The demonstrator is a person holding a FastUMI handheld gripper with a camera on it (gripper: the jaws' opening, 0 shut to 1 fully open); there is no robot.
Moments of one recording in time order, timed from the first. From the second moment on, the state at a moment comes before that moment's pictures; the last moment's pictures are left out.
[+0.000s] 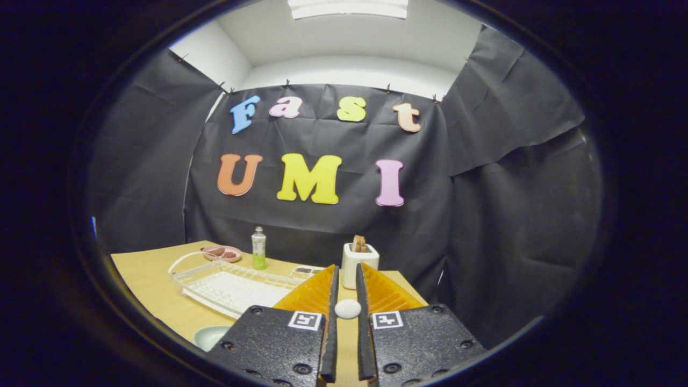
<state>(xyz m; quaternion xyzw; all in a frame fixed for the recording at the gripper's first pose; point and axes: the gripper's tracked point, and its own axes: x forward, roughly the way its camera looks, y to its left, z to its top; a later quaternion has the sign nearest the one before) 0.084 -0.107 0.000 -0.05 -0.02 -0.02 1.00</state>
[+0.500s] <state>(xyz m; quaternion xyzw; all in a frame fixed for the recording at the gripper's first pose) 0.075 0.027 -0.075 -0.07 0.05 0.03 1.00</state>
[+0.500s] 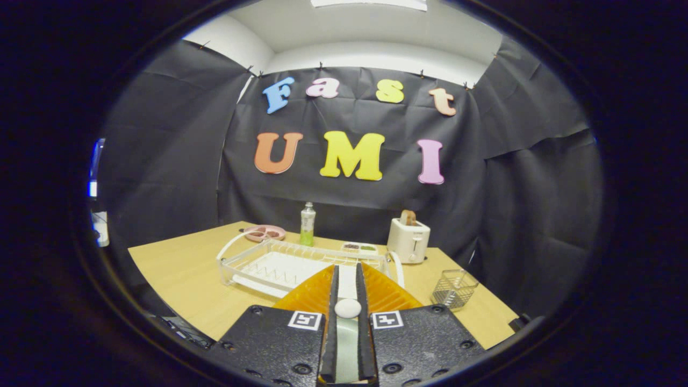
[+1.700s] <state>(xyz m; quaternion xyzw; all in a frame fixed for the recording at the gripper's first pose) 0.089 0.015 -0.103 -0.02 0.13 0.04 0.99</state>
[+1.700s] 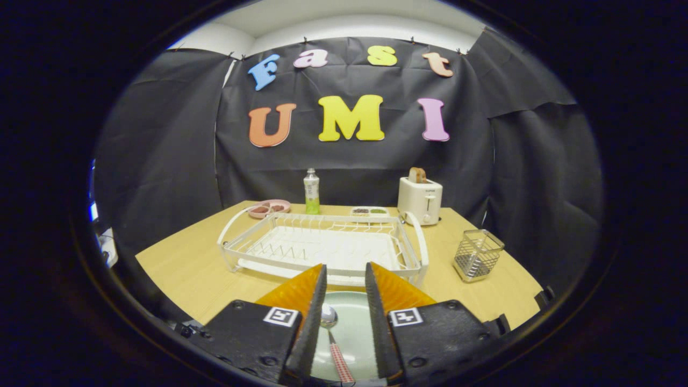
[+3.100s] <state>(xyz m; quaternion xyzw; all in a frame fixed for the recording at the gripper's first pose) -0.082 -0.003 0.029 -0.03 0.03 0.01 1.00</state>
